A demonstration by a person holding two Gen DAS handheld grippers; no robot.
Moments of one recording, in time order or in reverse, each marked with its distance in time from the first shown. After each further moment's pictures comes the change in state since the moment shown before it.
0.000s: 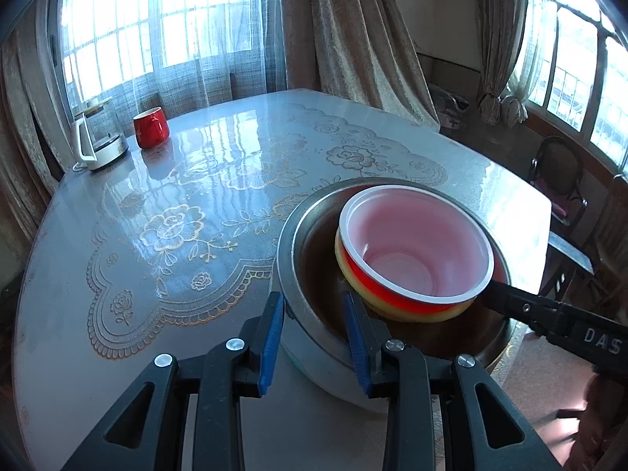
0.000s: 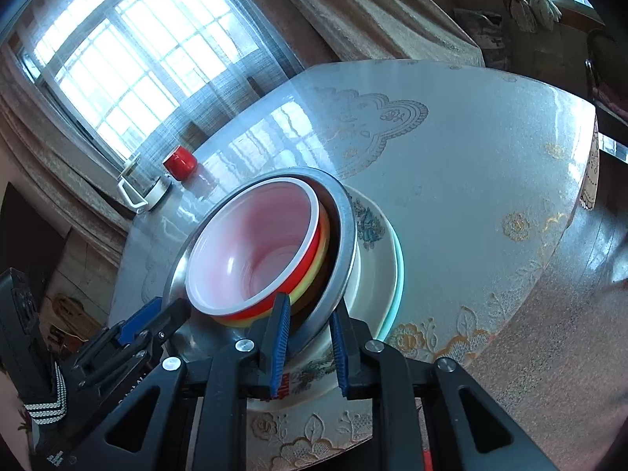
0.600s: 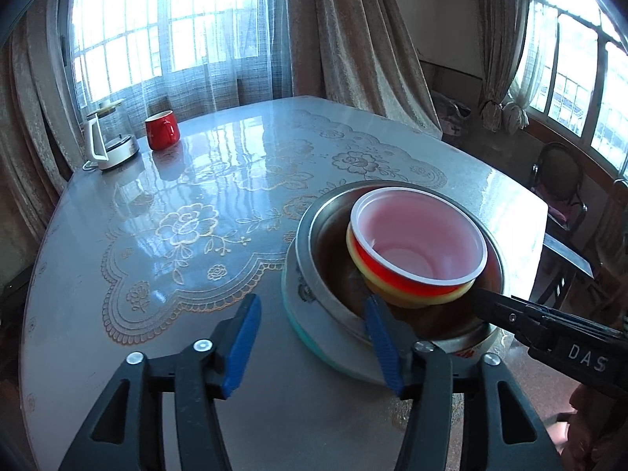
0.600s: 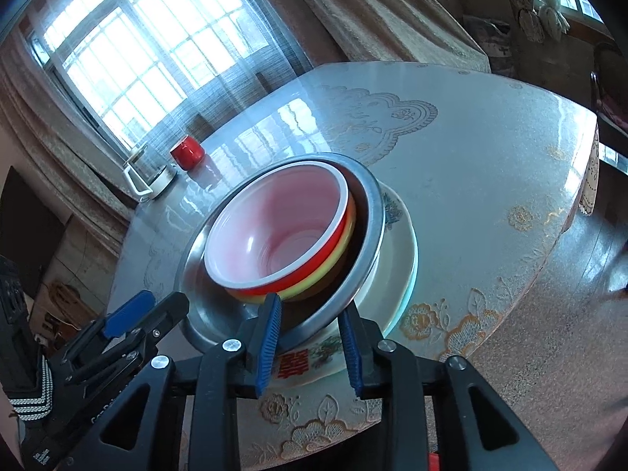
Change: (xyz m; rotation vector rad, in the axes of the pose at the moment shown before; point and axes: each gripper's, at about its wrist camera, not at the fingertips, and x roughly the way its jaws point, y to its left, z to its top) left arm -0.024 0.004 -0.014 -0.010 -0.024 0.016; right arm -0.005 0.019 -0.013 -0.055 0.001 -0.021
